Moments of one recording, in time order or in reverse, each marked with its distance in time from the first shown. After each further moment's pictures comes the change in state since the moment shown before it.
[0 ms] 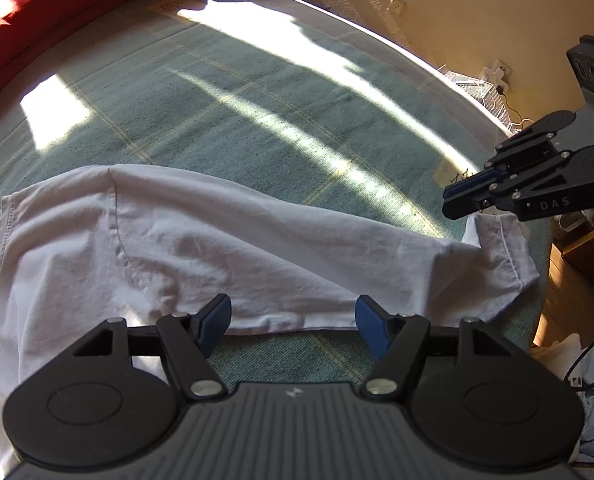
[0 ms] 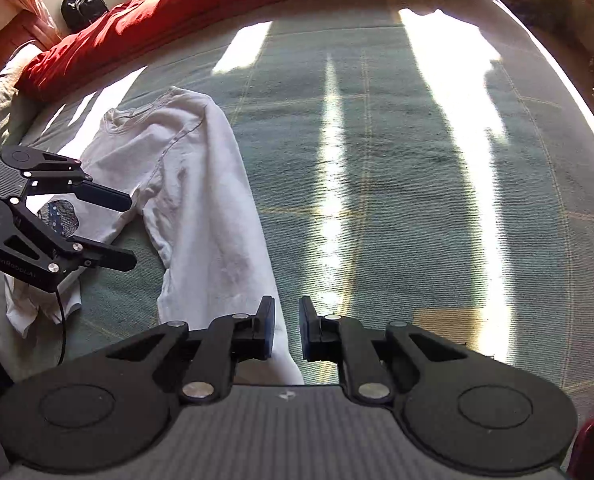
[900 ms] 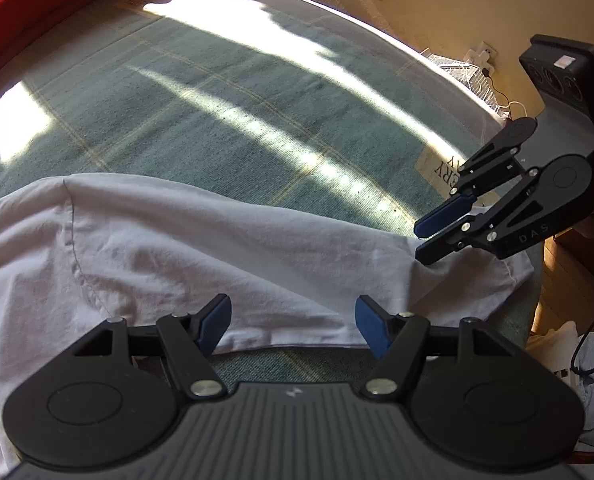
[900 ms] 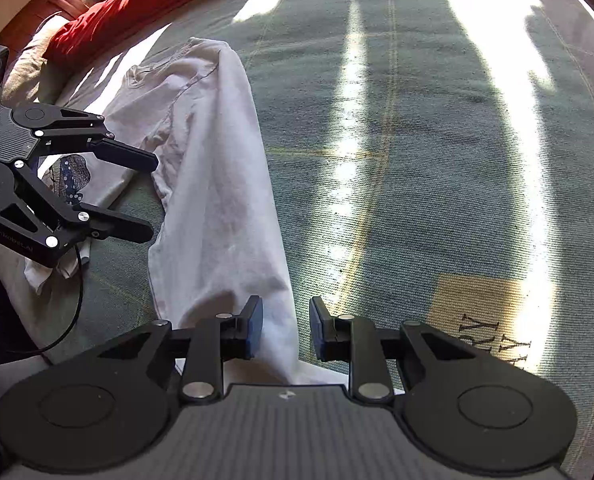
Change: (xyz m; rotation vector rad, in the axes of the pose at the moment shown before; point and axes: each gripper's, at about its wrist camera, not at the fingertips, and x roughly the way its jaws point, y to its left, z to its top) left arm 0.021 -0.019 0.011 0.040 0.033 -0.029; right arm 0.036 -0.011 -0.012 -0.045 0.127 0.186
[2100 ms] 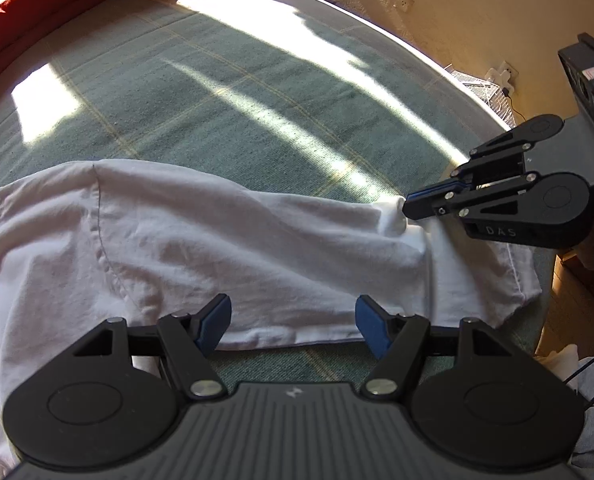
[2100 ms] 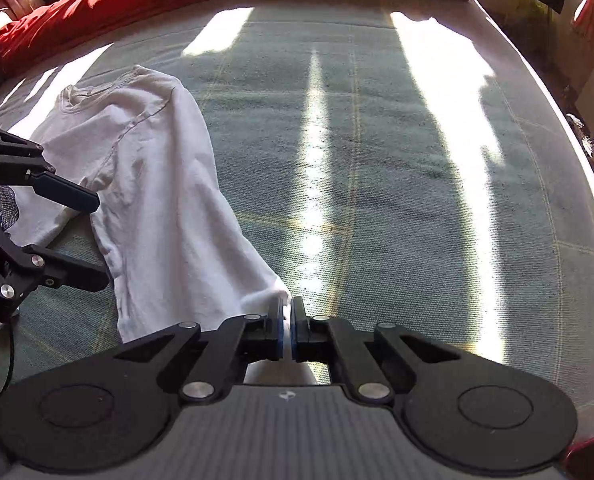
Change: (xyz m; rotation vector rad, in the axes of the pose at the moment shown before) left arm -0.008 0.018 -0.002 -0.085 -0.022 0.029; right arm 0.003 0.037 0.028 -0.045 -0.131 -0.364
